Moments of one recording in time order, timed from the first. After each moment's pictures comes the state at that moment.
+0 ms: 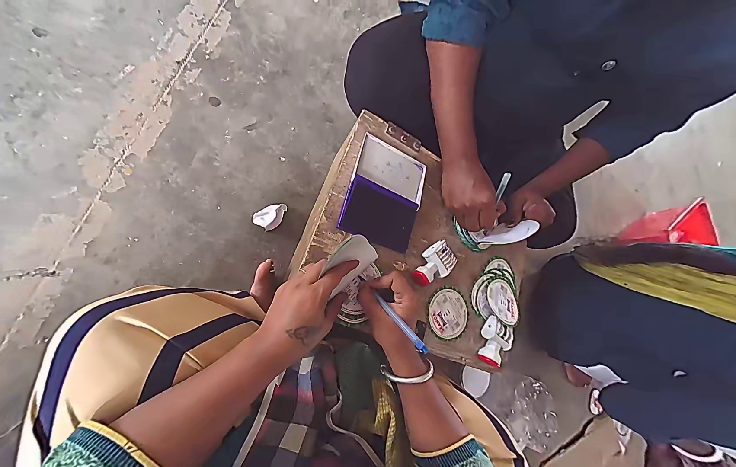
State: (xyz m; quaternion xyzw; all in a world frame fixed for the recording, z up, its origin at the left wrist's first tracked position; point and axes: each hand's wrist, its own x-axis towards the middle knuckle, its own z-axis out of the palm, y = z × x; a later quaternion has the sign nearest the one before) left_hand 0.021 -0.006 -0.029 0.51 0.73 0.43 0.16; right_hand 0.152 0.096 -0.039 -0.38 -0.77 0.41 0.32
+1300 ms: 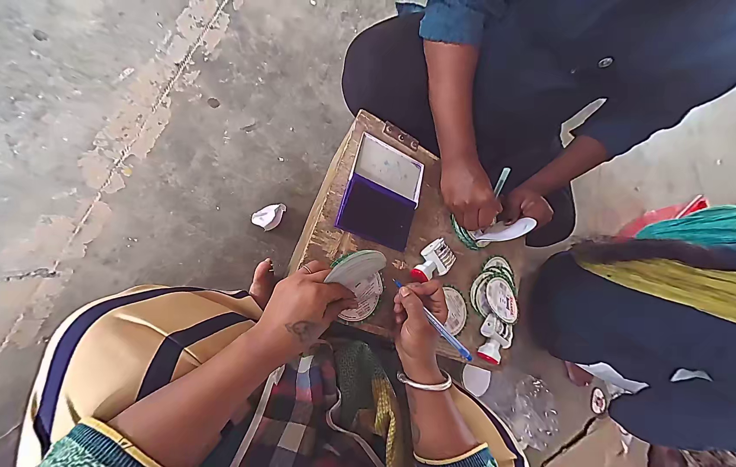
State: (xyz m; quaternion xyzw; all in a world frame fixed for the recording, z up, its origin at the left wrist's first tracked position) left_hand 0.011 -0.007 -0.032 0.57 0.68 0.43 0.17; right_hand 0.171 0.097 -0.025 -0.37 -0.57 0.58 0.44
